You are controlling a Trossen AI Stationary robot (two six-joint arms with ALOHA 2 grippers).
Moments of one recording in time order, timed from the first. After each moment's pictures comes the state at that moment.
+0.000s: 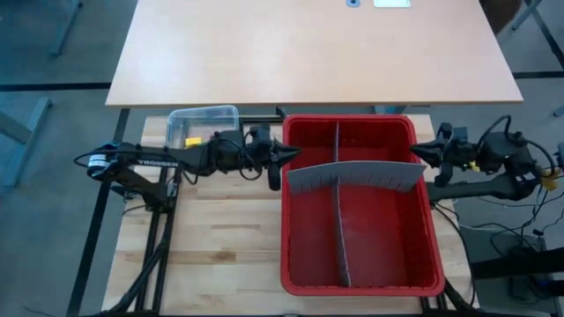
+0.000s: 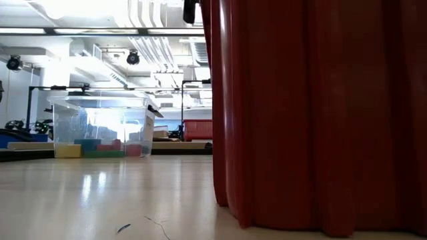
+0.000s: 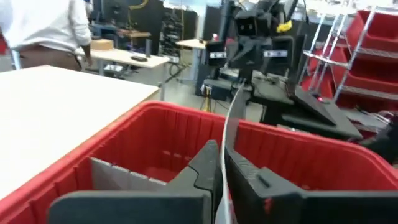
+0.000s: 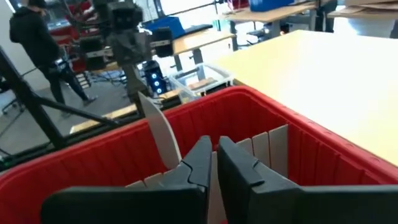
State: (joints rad) left arm 0.05 1.43 1.14 0.29 -0.14 -0.16; right arm 0.02 0.23 0.97 -0.90 0.29 0.28
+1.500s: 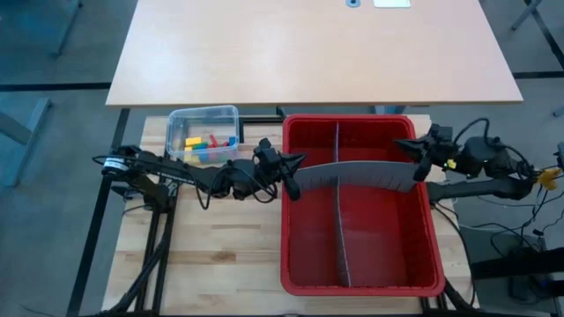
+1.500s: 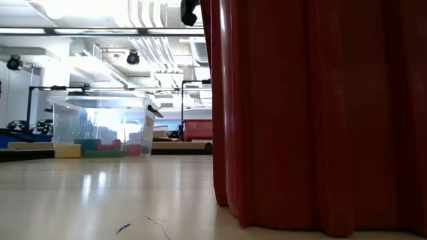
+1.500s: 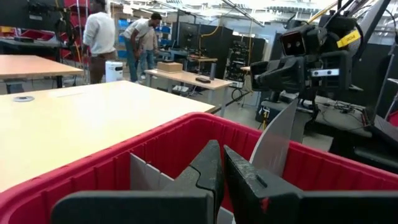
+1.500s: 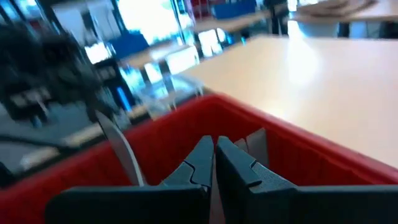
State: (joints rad) left arm -0.11 1.59 1.14 0.52 -0.62 -0.14; right arm 0.02 0.26 0.82 -0.69 0.46 0.33
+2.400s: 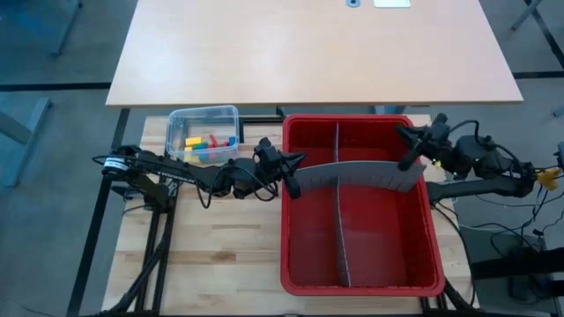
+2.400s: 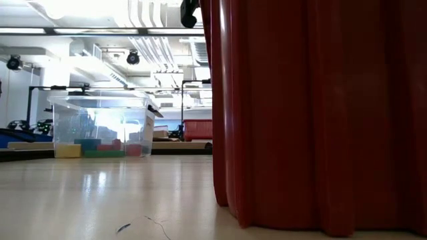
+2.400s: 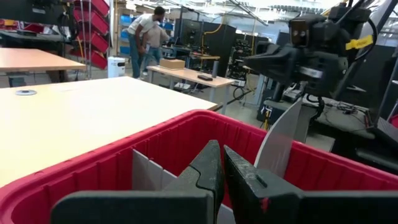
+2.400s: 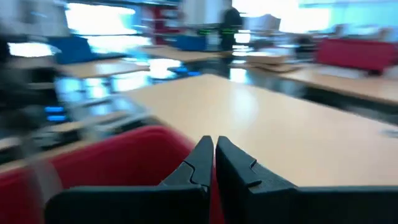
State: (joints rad) left arm -0.10 1.59 1.14 0.50 -0.62 -0.17; right arm 0.02 0.35 0.80 -0.52 0.77 0.00
